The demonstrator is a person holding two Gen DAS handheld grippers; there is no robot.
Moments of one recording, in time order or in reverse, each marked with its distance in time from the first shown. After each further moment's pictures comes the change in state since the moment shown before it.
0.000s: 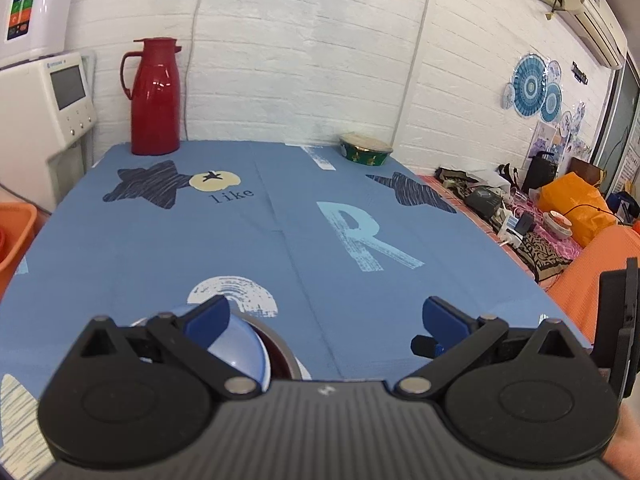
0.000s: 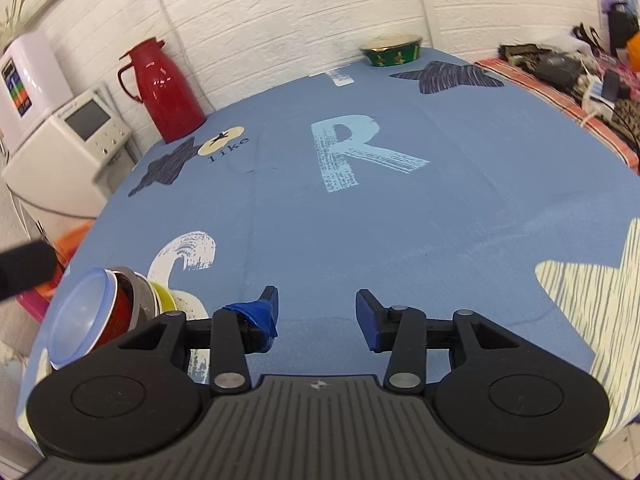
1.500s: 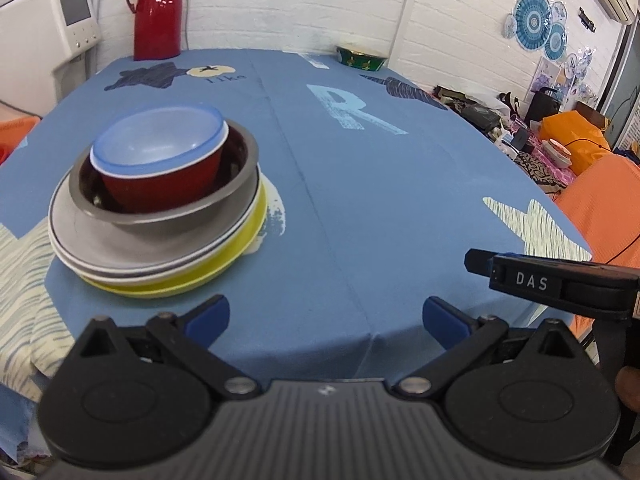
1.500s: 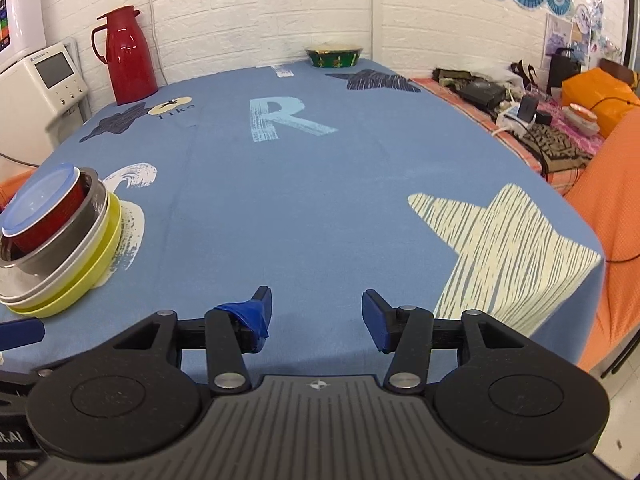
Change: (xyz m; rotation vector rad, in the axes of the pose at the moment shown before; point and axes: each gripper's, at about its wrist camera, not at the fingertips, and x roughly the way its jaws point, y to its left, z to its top) left arm -0.015 -0.031 -0.119 -0.033 0.191 0.017; right arm -0.059 -0.008 -0.076 -0.136 -0.026 -0.262
